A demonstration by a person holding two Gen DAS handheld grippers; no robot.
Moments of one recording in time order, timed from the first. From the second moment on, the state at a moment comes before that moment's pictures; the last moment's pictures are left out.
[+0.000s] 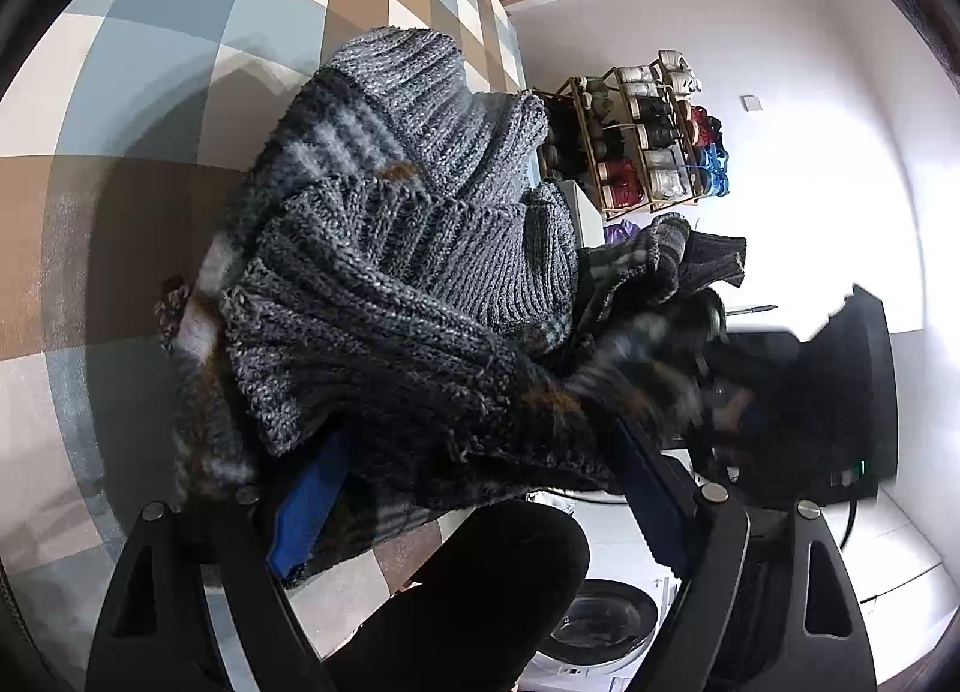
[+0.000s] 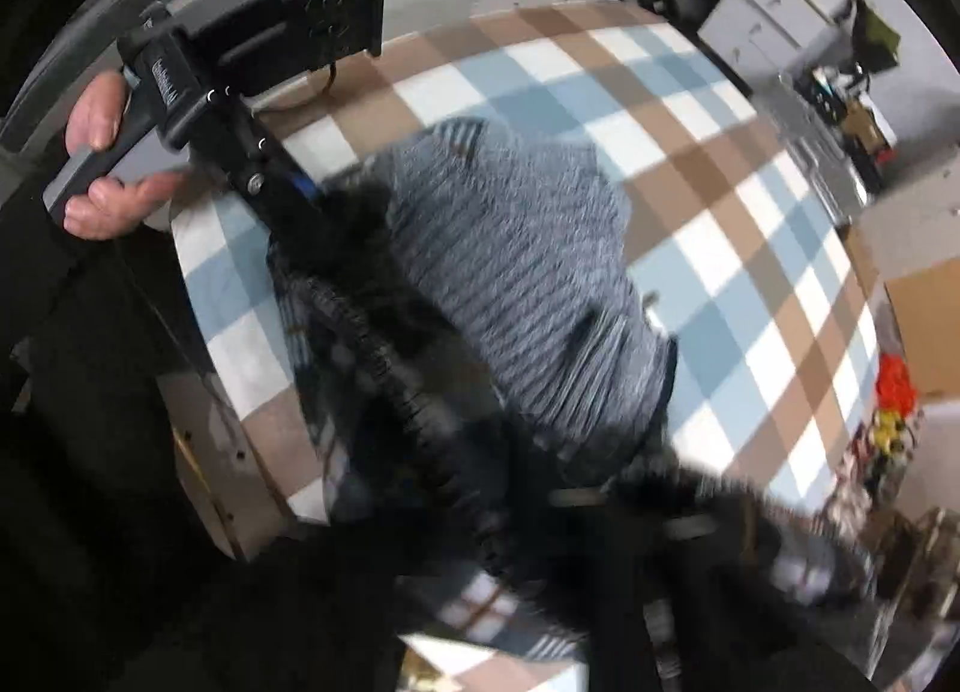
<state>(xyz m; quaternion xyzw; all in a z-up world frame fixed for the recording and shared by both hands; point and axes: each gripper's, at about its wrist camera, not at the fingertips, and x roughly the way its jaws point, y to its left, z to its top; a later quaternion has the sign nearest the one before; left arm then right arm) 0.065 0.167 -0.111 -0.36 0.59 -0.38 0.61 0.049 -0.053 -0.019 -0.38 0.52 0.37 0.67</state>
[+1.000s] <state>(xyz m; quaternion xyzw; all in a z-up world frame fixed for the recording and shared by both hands) 0.117 0.137 -0.061 -0.37 0.53 -0.47 0.60 0.019 -0.074 -0.002 0.13 0.39 0.53 0.74</state>
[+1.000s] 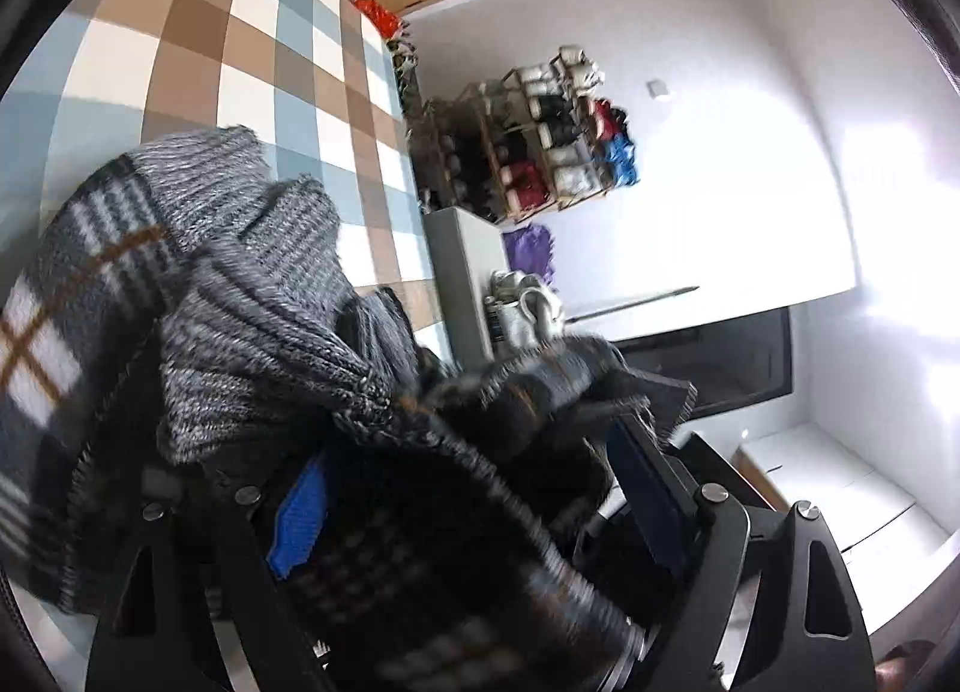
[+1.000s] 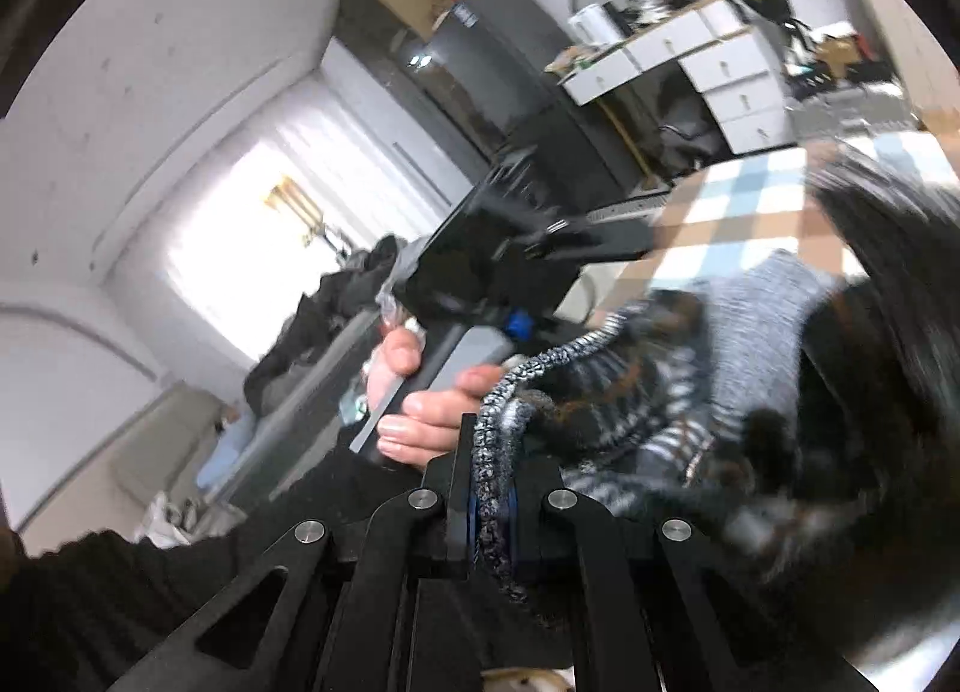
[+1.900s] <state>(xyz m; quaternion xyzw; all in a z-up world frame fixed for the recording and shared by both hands) 0.090 0.160 -0.119 -0.31 0.65 -0.30 0.62 0.033 -0.100 -0.017 0.16 0.41 0.39 0.81</state>
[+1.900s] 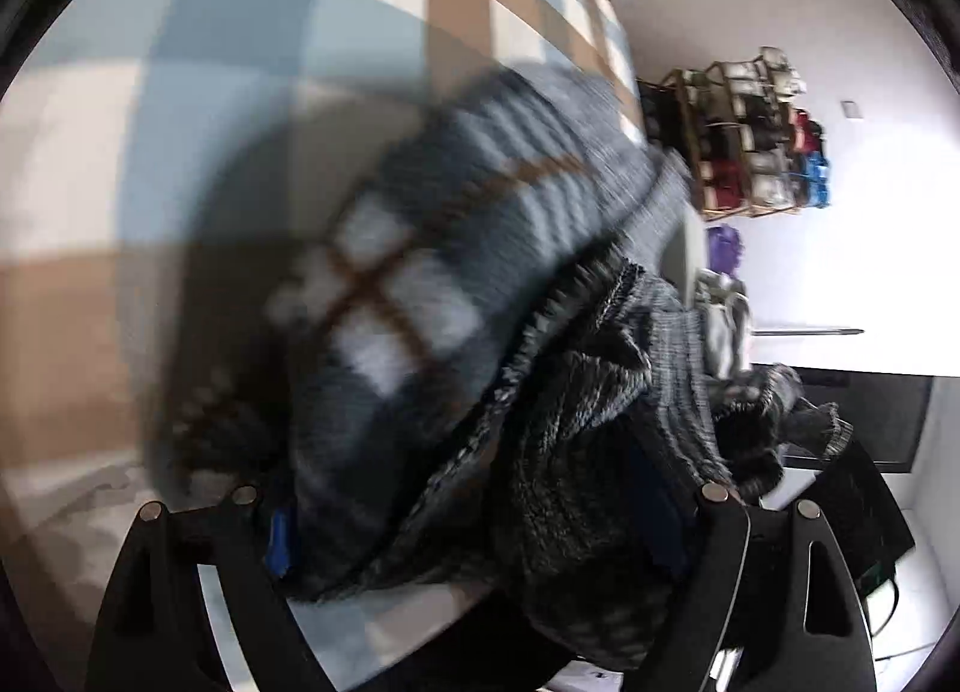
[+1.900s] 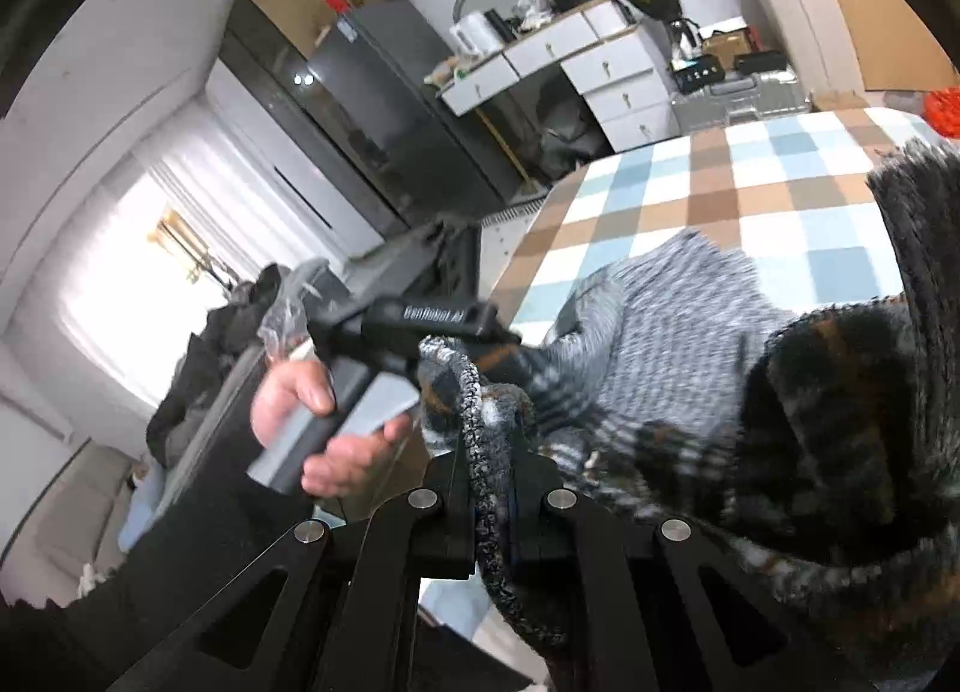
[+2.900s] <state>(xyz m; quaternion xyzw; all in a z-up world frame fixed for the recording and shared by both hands) 0.029 0.143 -0.125 -0.36 0.61 -0.32 0.63 -0.013 -0.376 -0.002 0.04 0.43 0.10 0.90</state>
